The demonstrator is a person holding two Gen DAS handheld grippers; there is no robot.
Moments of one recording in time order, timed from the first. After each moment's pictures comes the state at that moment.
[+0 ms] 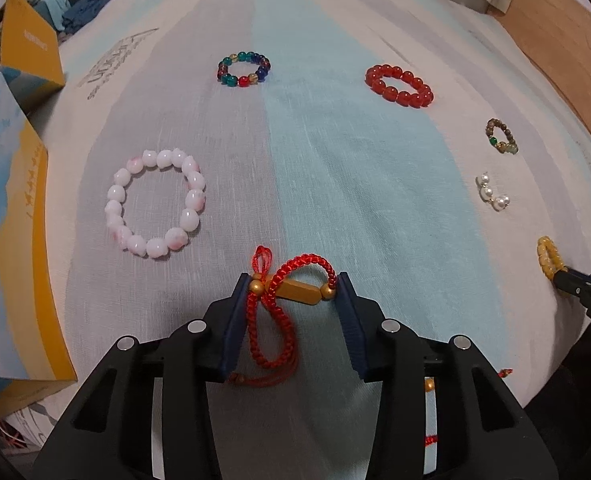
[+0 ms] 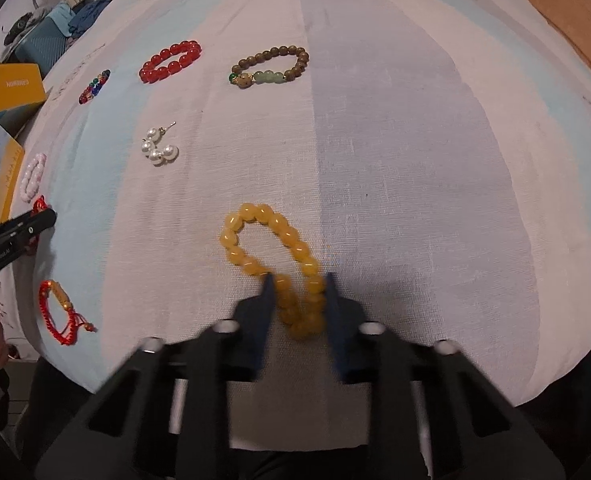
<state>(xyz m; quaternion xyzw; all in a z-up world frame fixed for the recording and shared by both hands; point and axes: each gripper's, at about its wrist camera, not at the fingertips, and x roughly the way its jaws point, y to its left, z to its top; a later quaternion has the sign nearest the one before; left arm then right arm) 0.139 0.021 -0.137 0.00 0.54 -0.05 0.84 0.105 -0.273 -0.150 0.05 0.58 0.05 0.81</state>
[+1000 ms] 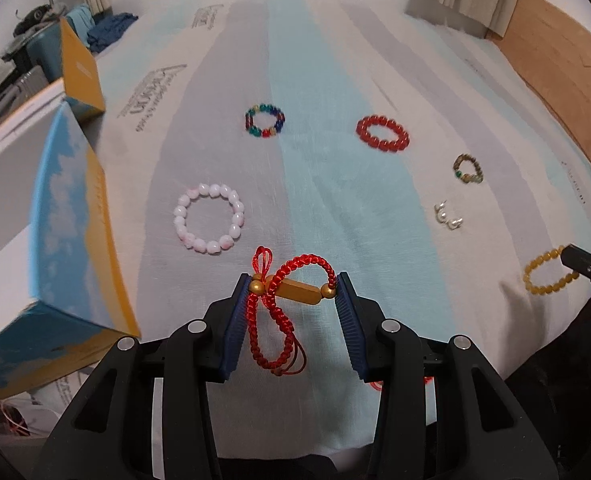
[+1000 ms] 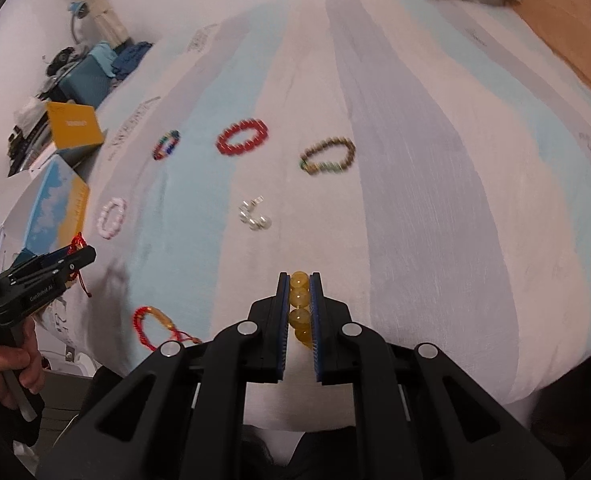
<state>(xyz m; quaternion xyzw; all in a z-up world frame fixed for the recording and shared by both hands) 0.096 0.025 -0.057 -0.01 0.50 -0.03 0.87 0.081 -0.253 -0.049 0.06 0.49 0.09 0.86</state>
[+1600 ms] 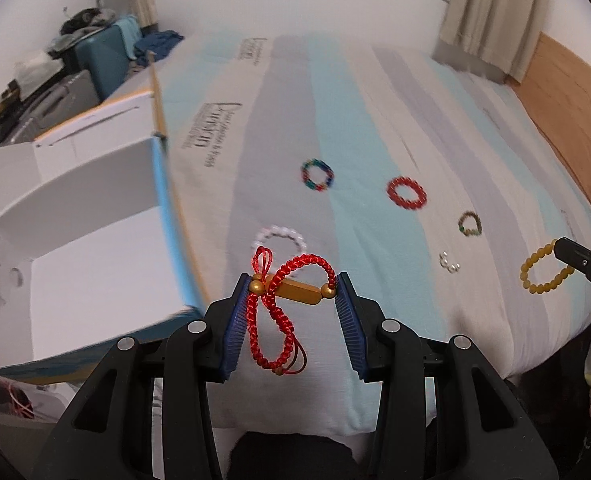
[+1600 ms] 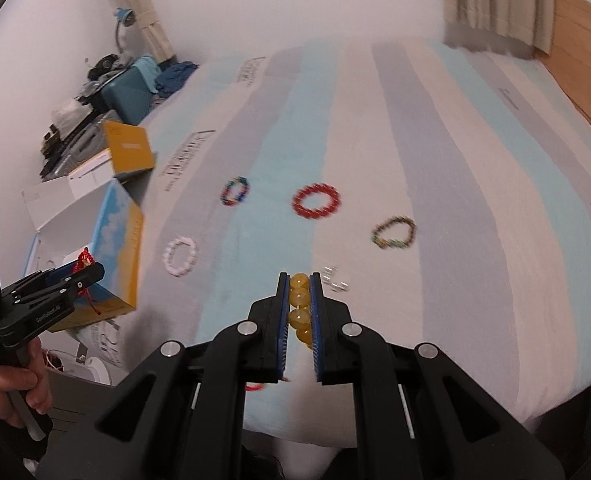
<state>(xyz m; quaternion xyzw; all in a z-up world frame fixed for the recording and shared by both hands) 0.062 0.081 0.028 -0.04 0.46 0.03 0.89 0.083 -0.177 0.040 0.04 0.44 0.14 0.89</state>
